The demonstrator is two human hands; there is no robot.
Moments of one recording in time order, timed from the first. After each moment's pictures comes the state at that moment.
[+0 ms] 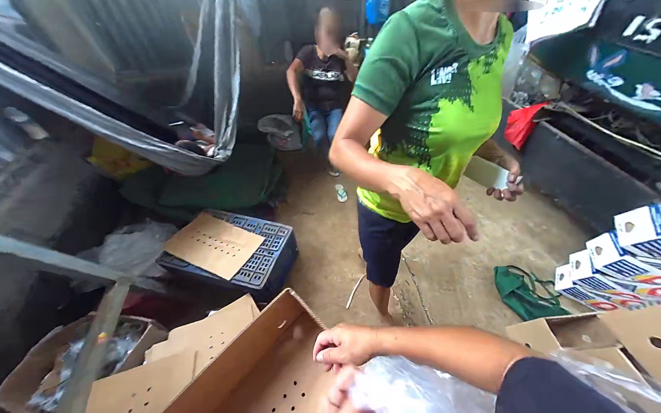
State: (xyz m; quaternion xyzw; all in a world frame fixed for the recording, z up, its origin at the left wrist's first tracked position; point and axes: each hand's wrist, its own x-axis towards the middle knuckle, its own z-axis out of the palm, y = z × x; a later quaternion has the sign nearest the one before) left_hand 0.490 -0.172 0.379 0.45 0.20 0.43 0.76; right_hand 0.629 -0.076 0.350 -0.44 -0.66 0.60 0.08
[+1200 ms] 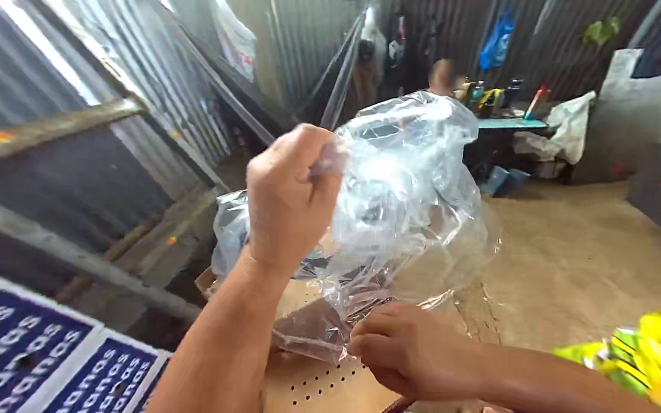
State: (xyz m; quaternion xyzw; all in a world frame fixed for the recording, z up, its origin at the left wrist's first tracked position) left_hand 0.303 -0.129 0.605 0.74 0.32 0.57 -0.15; right_hand 0.501 -0.201 0.492 -0.17 -0.93 0.09 0.30
